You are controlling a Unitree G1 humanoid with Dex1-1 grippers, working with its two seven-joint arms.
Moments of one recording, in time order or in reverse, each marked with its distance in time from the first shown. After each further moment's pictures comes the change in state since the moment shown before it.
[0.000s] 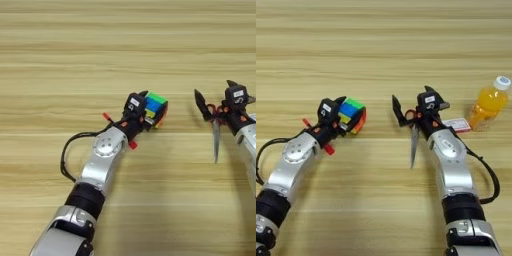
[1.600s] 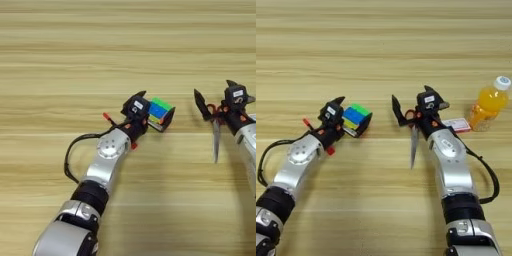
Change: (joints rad) left arm -0.027 -0.022 0.014 0.112 0.044 -0.128 0.021; right arm -0.001 0.001 0.003 -0.001 -0.001 0.001 -0.001
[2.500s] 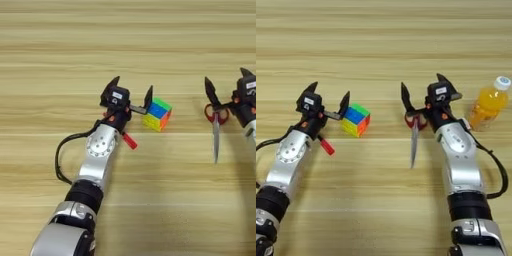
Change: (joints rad) left arm 0.002 0.009 0.087 -0.031 0.009 -0.110 0.188; right arm -0.004 -0.030 -0.054 -0.108 0.008 -0.012 -0.042
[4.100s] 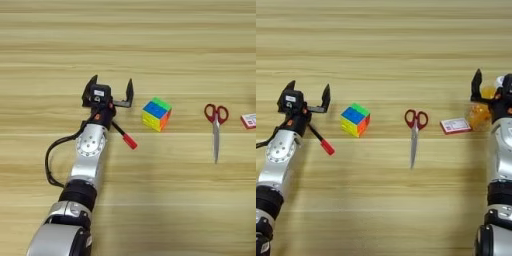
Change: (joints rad) left arm -0.001 0.020 0.086 0.009 -0.004 -0.029 0.106; right arm -0.084 -0.172 -0.252 0.228 0.069 -0.019 -0.151
